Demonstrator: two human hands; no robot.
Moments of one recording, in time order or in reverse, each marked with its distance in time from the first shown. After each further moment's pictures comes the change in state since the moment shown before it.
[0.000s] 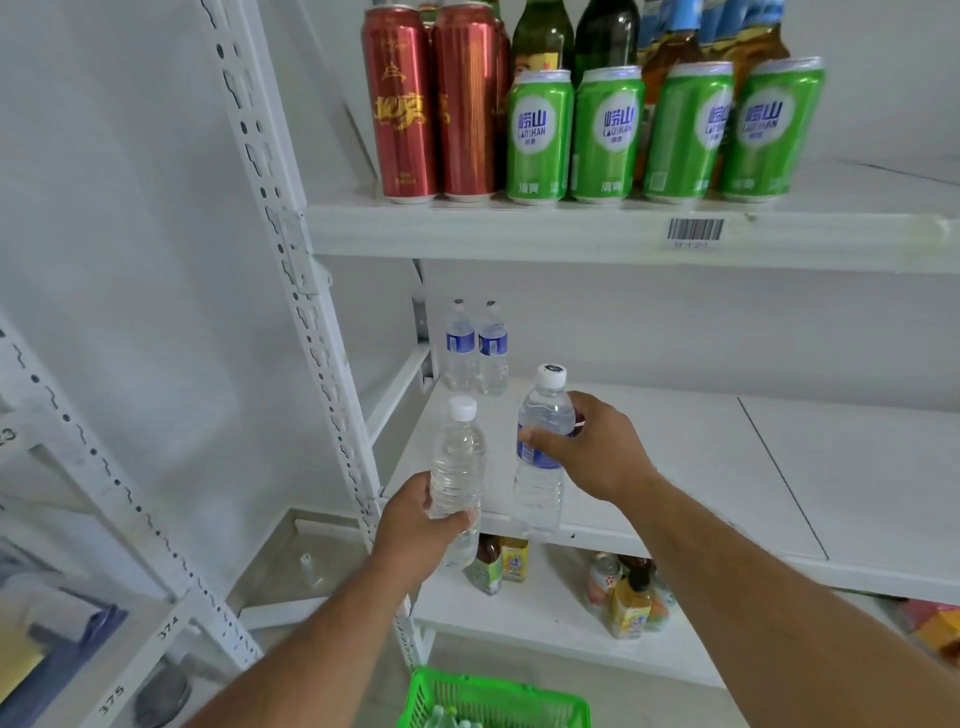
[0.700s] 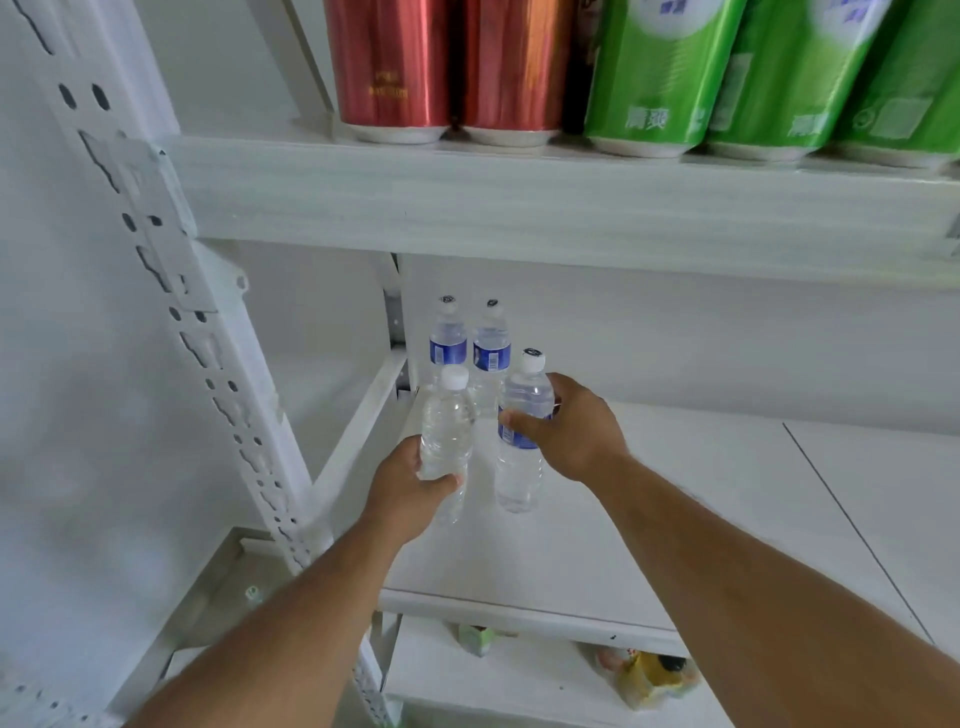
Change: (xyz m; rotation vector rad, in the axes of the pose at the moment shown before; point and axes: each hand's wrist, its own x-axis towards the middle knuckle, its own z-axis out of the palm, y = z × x) left_hand 0.225 -0.036 0.016 0.025 -0.049 0.010; right_hand 0.186 0.048 0.083 -0.130 0.026 0.081
